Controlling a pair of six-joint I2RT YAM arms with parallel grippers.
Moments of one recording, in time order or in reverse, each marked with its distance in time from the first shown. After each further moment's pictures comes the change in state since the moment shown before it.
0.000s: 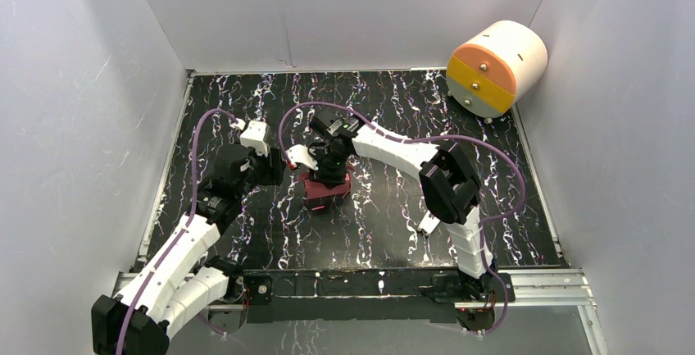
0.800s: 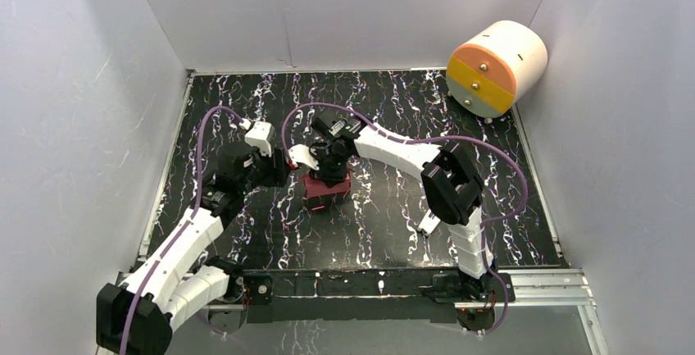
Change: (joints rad) left arm 0.011 0.048 0.000 0.000 0.105 -0.016; right arm 0.002 -0.017 -0.034 0.042 0.003 0.004
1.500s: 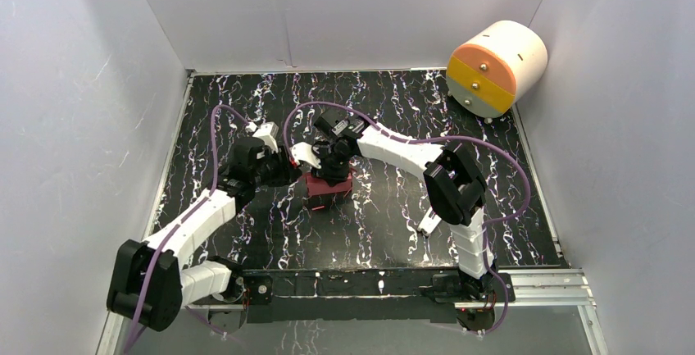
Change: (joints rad) left arm 0.012 0.222 -0.005 0.087 0.130 -0.312; right arm -0.013 -0.020 -0.034 0.029 0.003 0.027
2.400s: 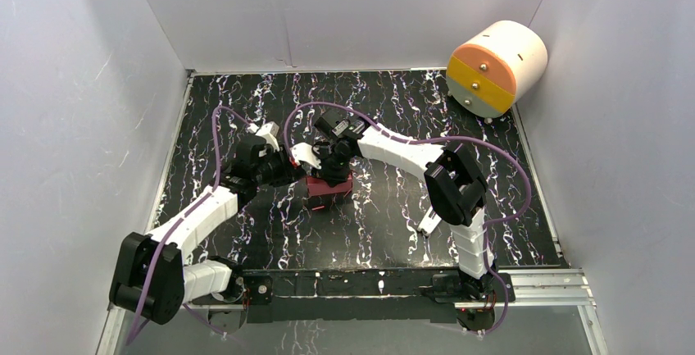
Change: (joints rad) left arm 0.002 0.065 0.008 0.037 0.073 -0.128; right arm -0.001 -0.007 -0.012 0.008 -0.002 0.011
